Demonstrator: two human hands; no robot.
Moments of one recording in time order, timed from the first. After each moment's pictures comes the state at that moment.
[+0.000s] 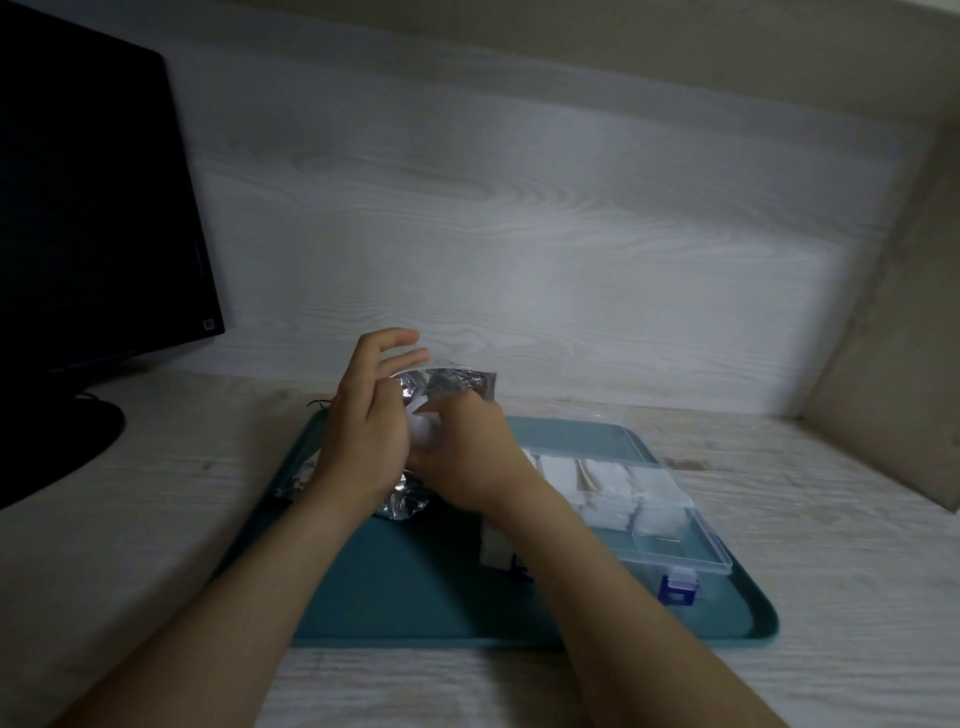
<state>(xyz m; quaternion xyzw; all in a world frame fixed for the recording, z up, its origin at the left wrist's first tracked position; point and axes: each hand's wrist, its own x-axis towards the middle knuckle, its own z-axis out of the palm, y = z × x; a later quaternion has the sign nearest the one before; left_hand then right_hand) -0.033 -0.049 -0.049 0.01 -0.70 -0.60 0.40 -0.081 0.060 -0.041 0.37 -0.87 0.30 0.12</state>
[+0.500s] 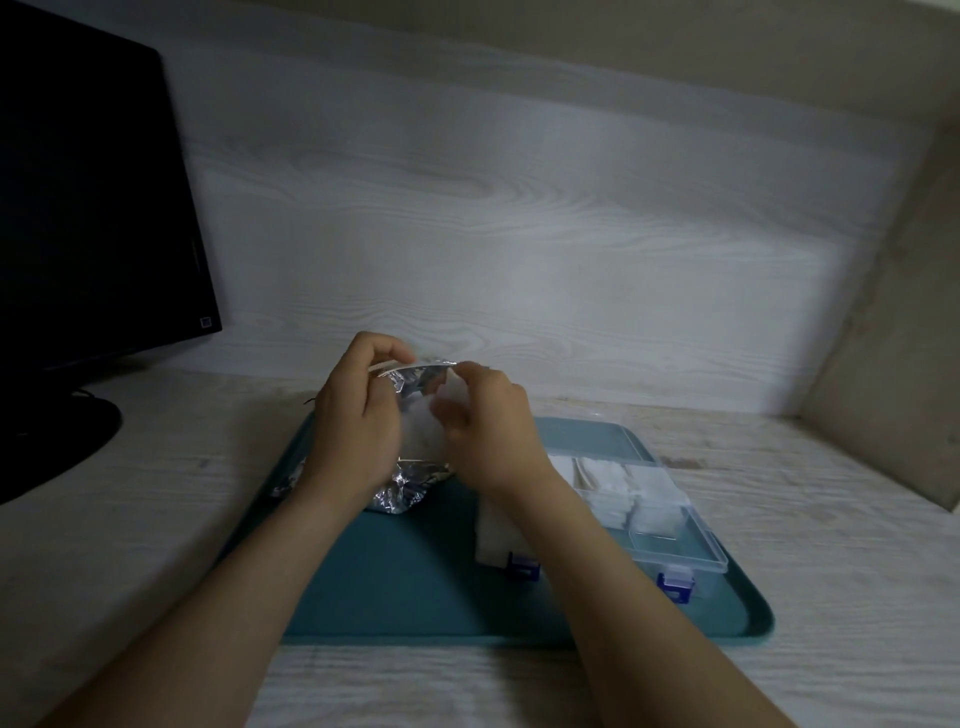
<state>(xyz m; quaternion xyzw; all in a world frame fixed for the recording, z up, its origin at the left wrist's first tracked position) -0.037 -0.059 -0.053 0.01 -0.74 -0.51 0.44 -0.085 0.073 -0.033 0.33 -0.84 0.39 0.19</state>
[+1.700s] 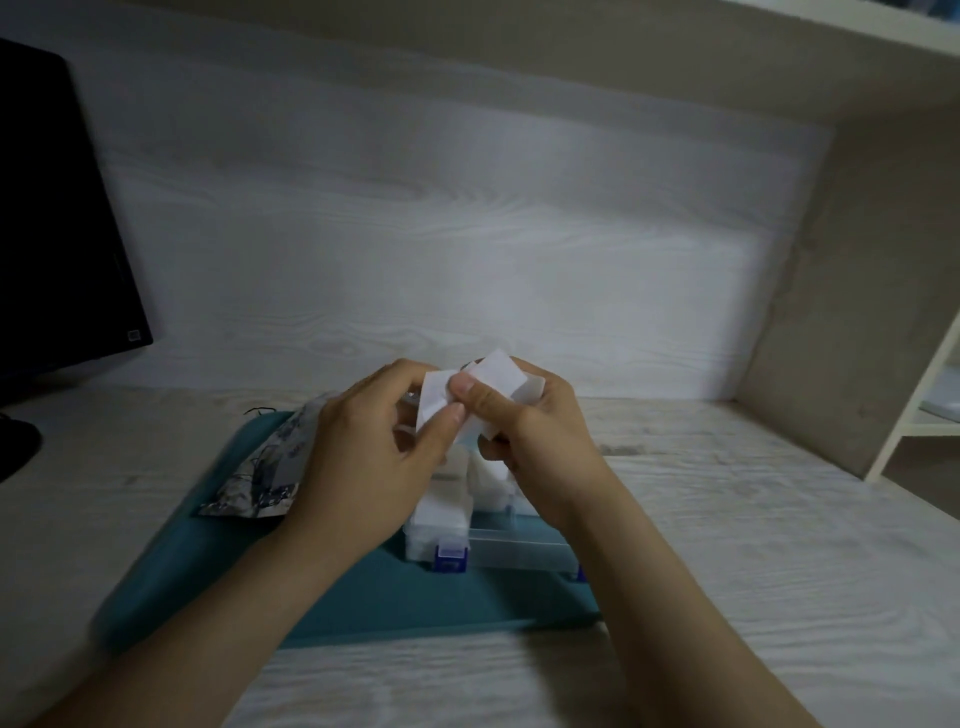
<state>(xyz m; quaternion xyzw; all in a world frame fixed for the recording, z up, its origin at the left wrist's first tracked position) 0.000 0.019 -0.034 -0.11 -0.80 -0.42 0.41 -0.070 0.172 -0.017 0.28 -0.63 0.72 -0.03</state>
